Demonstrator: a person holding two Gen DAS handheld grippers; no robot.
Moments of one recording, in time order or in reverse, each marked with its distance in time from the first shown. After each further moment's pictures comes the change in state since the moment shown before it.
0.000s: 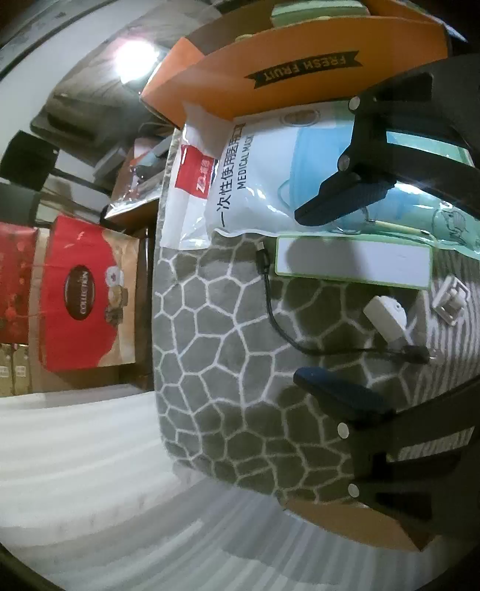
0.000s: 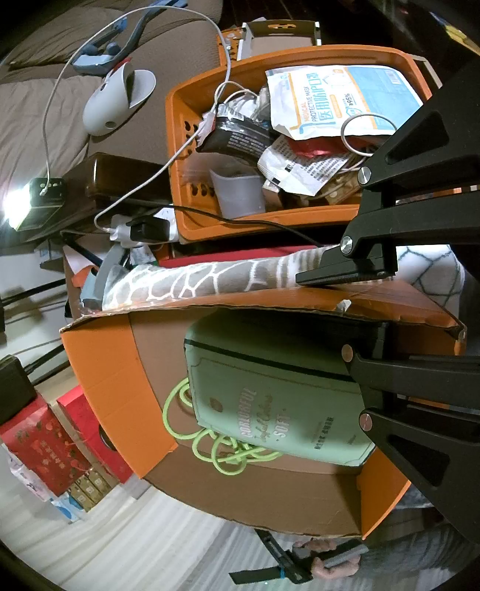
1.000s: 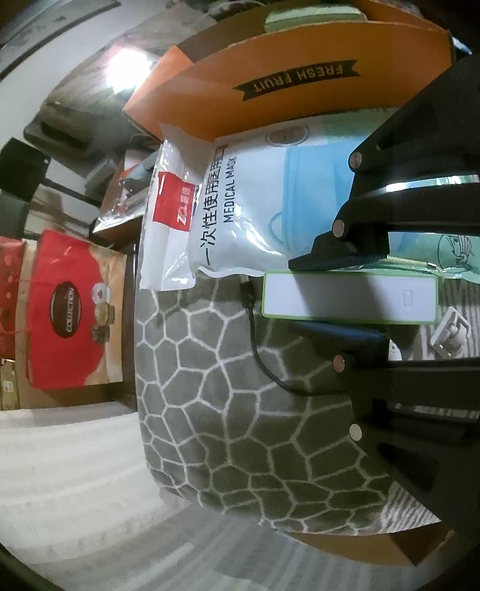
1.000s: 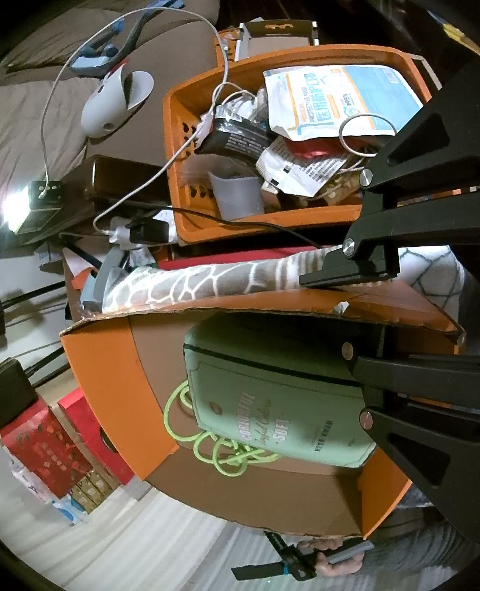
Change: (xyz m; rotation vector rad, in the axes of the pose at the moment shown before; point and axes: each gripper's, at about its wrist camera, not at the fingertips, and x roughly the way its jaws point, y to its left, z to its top) left arm 0.011 -0.015 -0.002 -0.001 0.037 -0.048; right arm 0.000 0.002 0.001 0.008 0.003 -0.008
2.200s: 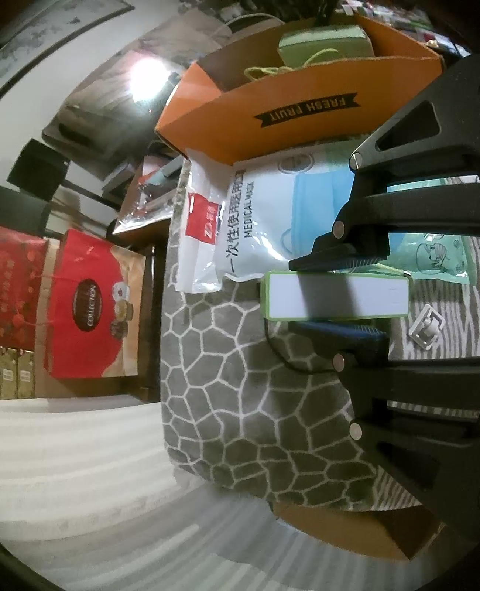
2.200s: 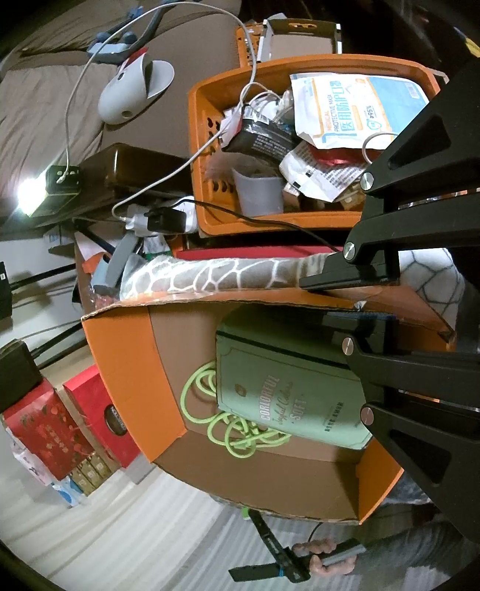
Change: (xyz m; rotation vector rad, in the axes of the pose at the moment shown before) left arm -0.044 0.010 0.004 -0.020 -0.050 -0.019; right arm -0.017 -0.003 0.018 -0.046 -0.010 0.045
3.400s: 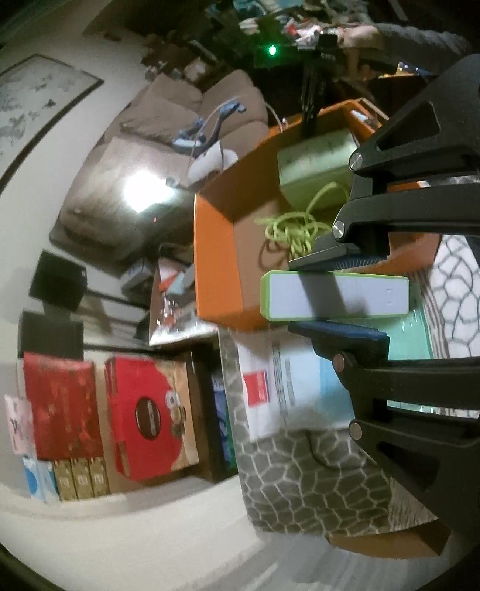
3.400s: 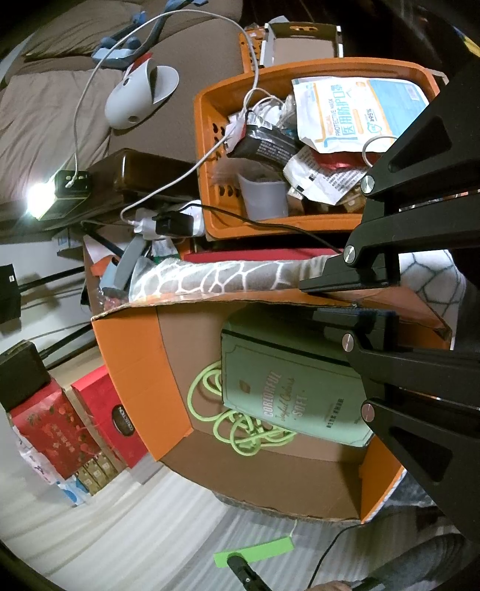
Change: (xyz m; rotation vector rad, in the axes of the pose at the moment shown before) left arm -0.093 -0.143 0.015 0.197 -0.070 -0.217; right arm -0.008 0.000 -0.002 -0.004 -0.037 -0.010
